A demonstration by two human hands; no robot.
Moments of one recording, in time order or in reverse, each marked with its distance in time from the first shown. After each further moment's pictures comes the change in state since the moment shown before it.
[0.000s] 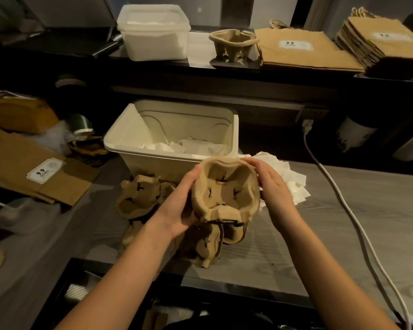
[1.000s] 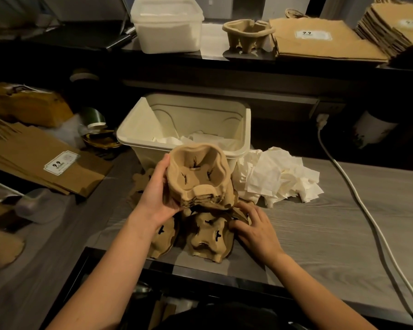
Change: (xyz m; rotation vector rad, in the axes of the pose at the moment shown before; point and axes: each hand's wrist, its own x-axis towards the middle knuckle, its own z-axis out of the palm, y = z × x) left_hand -0.015 0.017 -0.033 -0.111 0.236 0.053; right_hand -0.036 0.145 0.018 -0.911 -0.163 -0.638
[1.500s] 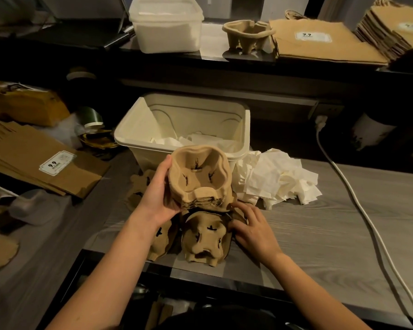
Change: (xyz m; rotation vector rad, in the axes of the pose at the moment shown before) left_hand 0.011 -0.002 -0.004 0.014 -0.023 -0.023; right_hand 0.004 0.005 0.002 0.001 -0.059 -0.040
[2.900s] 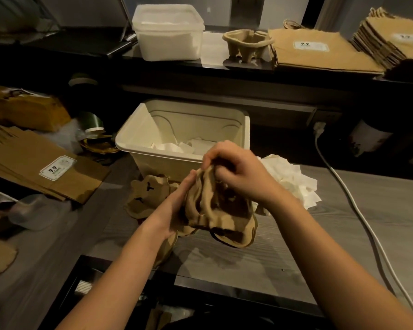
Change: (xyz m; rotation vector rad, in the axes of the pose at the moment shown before) left_hand 0.004 -0.014 0.009 0.214 -0.076 -0.097; right_hand 0.141 -0.064 -0.134 0.595 -0.073 -0.068
